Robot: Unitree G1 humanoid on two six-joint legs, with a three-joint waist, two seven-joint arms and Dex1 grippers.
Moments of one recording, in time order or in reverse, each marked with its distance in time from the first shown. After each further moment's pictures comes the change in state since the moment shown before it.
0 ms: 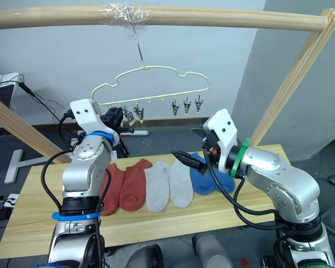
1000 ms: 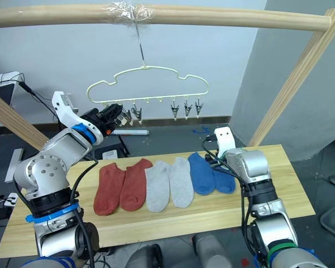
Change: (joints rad) left arm -0.078 0.049 0.286 -0.153 -0.562 0.523 -0.031; right arm -0.229 0.289 0.026 0.874 -0.447 0.116 -0.381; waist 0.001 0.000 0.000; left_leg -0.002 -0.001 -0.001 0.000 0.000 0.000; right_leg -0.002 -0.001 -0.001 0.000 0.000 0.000
